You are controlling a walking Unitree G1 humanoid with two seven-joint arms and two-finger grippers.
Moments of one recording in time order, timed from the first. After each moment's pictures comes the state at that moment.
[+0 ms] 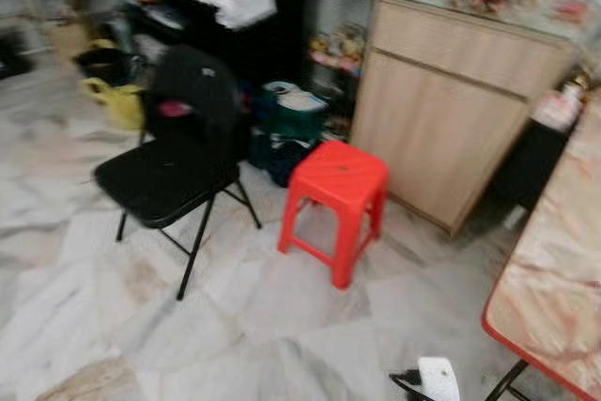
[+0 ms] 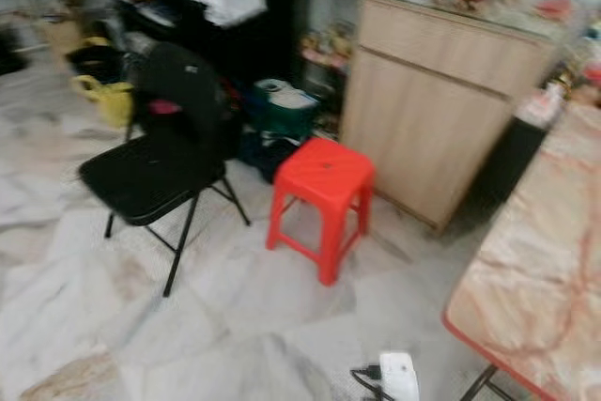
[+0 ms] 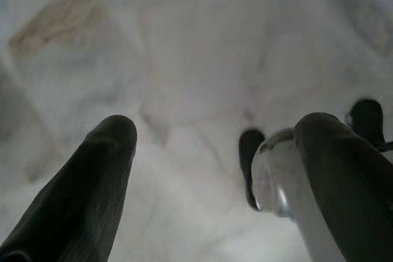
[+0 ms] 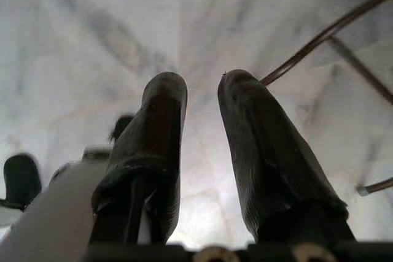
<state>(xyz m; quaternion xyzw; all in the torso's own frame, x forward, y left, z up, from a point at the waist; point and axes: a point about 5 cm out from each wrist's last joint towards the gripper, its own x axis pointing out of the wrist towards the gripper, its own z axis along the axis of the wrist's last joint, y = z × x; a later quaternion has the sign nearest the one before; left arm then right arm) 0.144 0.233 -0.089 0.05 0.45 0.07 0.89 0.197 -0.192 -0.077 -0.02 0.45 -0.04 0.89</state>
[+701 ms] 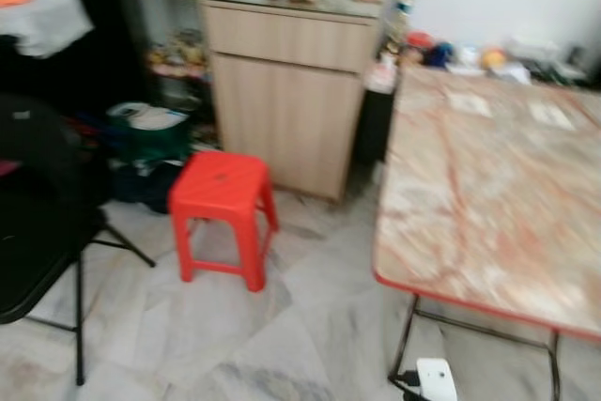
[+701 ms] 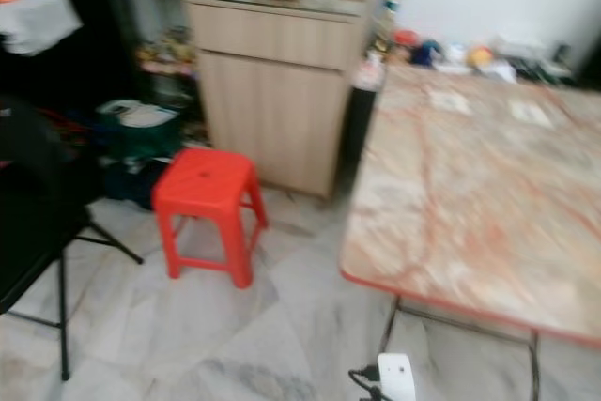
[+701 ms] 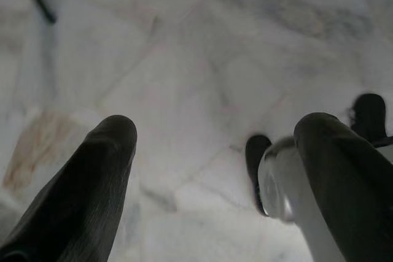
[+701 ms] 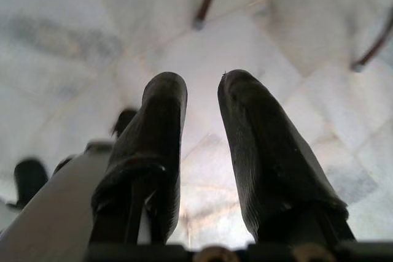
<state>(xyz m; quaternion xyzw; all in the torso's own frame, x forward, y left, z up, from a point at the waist) 0.143 0.234 -0.089 0.05 0.45 0.07 0.89 0.193 -0.191 -0.079 -0.02 0.45 -0.04 0.89</state>
